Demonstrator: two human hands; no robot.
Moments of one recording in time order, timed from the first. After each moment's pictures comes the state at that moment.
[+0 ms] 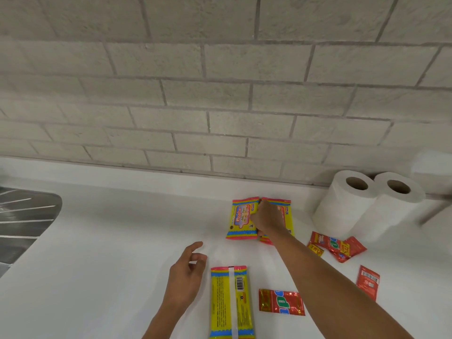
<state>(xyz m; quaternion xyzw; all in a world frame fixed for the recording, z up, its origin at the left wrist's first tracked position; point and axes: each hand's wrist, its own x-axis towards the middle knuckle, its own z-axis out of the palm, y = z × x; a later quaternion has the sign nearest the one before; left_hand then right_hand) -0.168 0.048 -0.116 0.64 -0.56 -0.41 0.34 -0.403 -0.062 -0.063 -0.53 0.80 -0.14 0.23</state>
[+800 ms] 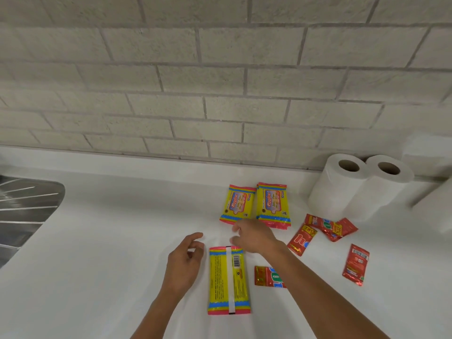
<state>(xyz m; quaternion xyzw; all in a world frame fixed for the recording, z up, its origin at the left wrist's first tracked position) -0.167 0.067 -0.109 0.65 -0.57 -0.37 0.33 -0.375 0.014 -0.073 -0.68 0.67 -0.01 0.30</state>
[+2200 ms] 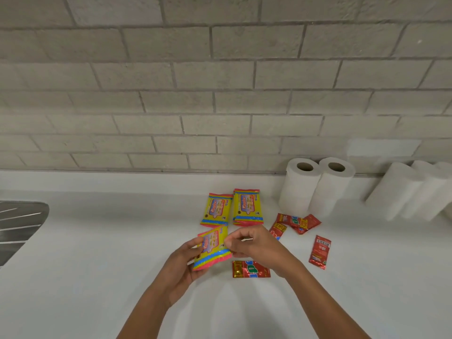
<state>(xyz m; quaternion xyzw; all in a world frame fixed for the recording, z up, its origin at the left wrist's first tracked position) -0.197 0.105 -0.058 0.47 -0.29 -0.75 0.36 -0.419 0.131 -0.007 -0.54 0.54 -0.36 0.54</state>
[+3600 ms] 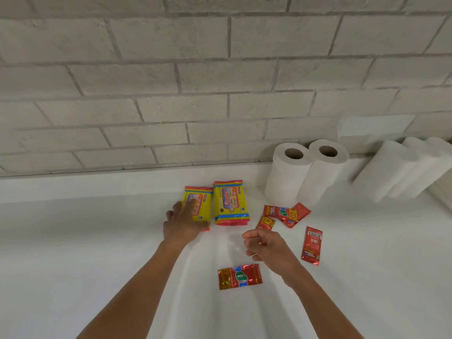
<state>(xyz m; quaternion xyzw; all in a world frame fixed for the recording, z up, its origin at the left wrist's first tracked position) -0.276 -0.050 -0.101 0.65 -0.72 -0.23 0.04 -0.480 0.106 -0.085 -0.39 0.67 -0.39 0.49</state>
